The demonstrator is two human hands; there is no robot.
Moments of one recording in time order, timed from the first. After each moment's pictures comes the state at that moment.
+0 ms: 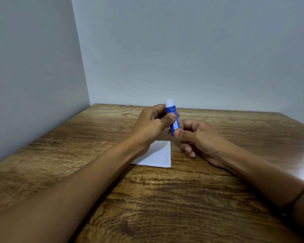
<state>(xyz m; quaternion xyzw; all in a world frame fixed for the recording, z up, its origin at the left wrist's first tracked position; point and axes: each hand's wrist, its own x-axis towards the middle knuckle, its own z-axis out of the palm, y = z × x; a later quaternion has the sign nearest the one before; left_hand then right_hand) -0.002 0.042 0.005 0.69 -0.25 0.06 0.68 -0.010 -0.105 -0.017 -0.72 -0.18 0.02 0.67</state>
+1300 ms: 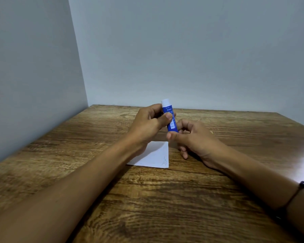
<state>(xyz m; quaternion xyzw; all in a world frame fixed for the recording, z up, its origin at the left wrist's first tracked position) -0.001 0.044 0.007 0.69 -0.24 0.06 0.68 -0.011 -0.099 -0.018 -0.75 -0.15 -0.03 0.64</state>
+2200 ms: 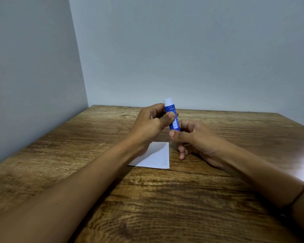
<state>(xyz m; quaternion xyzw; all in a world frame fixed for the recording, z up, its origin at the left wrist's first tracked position) 0.000 0.043 0.007 0.68 -0.26 0.06 0.68 -0.013 -0.101 -0.011 -0.74 -0.16 0.05 0.65</state>
